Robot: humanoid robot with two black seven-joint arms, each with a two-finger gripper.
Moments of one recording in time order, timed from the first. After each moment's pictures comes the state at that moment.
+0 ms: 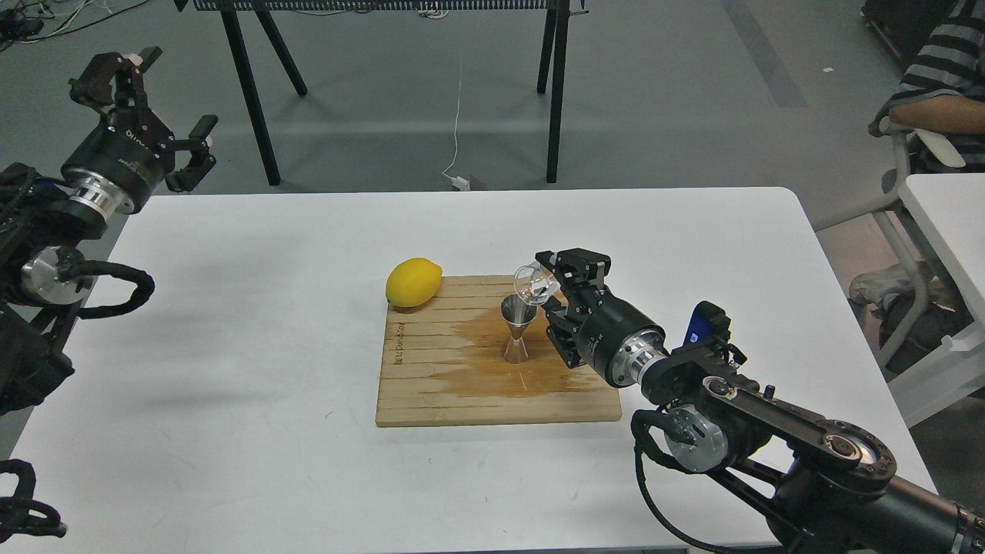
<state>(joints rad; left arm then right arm) -0.71 0.46 -1.10 -0.63 0.46 -0.49 -0.25 0.47 -0.27 0.56 1.54 -0.49 -0.42 -0.01</state>
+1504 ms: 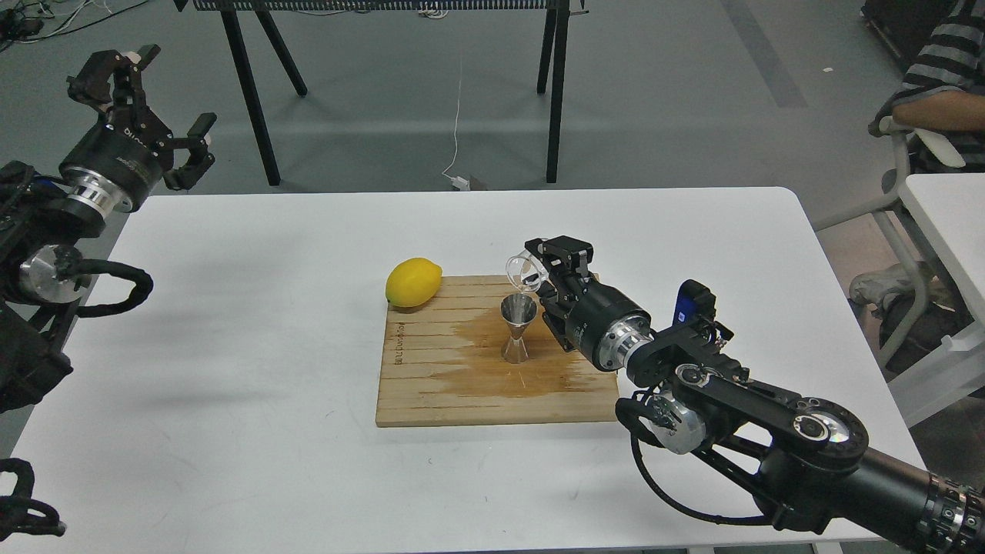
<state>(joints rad) -0.71 0.46 -1.10 -0.63 0.46 -0.49 -0.25 0.56 -0.24 0.49 1.44 -0.56 -0.42 0.00</state>
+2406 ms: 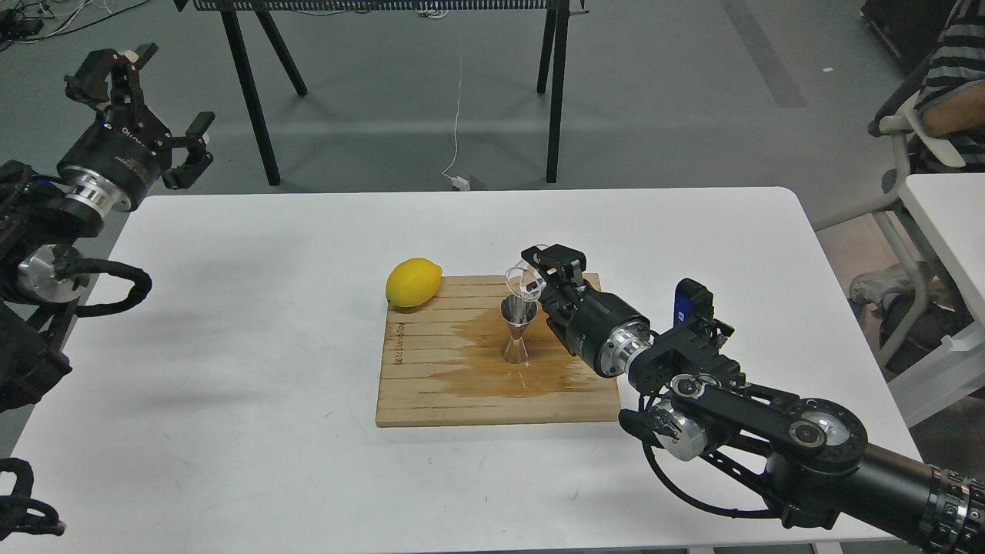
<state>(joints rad) -0.71 0.46 -1.10 -0.63 0.46 -0.49 -0.25 0.59 -0.26 0.42 1.43 -0.63 -0.41 0.00</state>
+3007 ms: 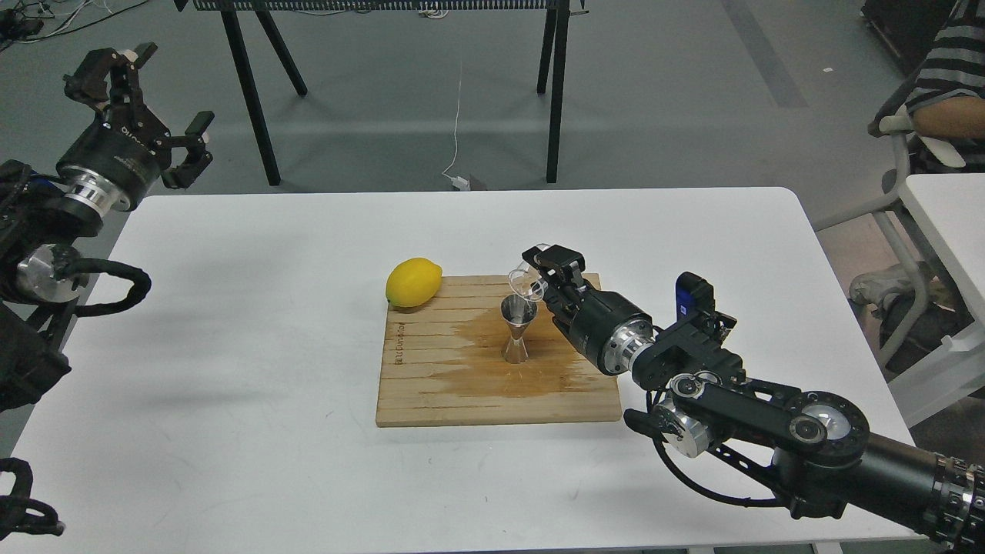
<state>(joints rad) -0.71 0.47 -1.10 -0.63 0.46 -0.49 -0.25 0.64 -0.28 0.36 1.40 -0.65 -0.41 0.00</state>
